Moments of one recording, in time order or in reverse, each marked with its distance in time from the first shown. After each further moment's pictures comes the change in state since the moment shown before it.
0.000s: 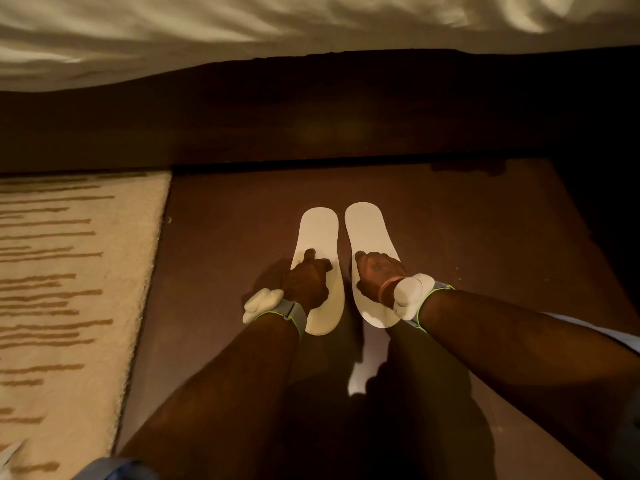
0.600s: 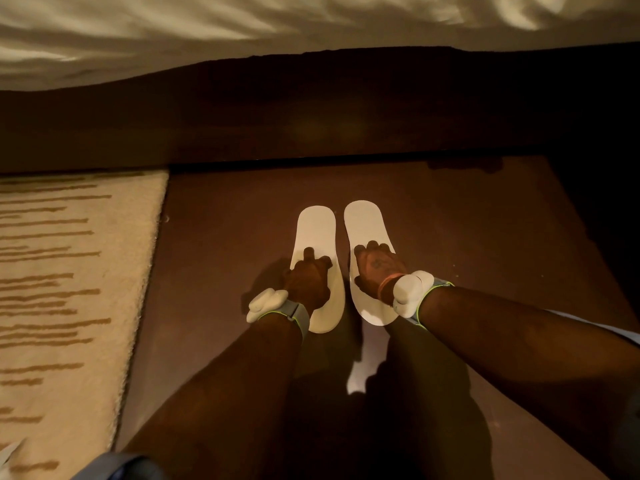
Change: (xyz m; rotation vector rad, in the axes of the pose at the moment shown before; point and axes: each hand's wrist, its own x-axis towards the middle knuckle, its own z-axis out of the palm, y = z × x) left_hand -0.006 0.013 0.005 -0.041 0.088 -0.096; right_hand -0.006 -0.001 -0.009 -0.050 0.036 0.019
